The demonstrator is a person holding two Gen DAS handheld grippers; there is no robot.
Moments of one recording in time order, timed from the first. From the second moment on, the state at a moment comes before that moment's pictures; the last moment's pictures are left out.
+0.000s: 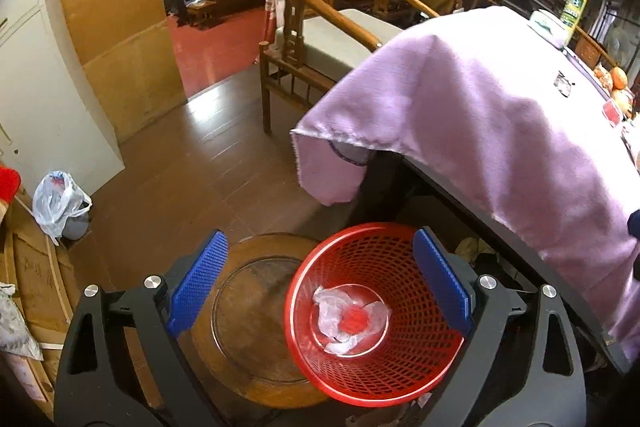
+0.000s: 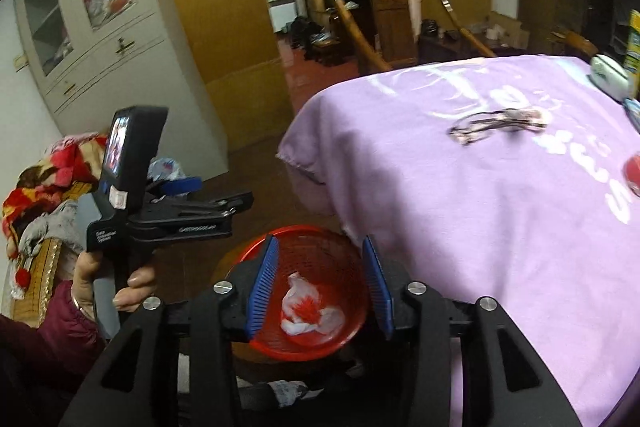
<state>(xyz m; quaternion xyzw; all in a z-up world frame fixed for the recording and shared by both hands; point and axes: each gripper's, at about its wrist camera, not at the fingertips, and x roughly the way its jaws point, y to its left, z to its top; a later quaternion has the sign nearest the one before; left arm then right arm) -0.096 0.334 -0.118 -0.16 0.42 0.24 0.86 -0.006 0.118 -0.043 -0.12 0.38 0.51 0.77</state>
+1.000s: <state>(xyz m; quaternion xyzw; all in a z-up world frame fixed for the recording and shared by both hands) -0.001 0.034 -0.032 0.01 0.39 -0.07 0.92 0.017 -0.228 -0.011 0.09 0.24 0.18 0.95</state>
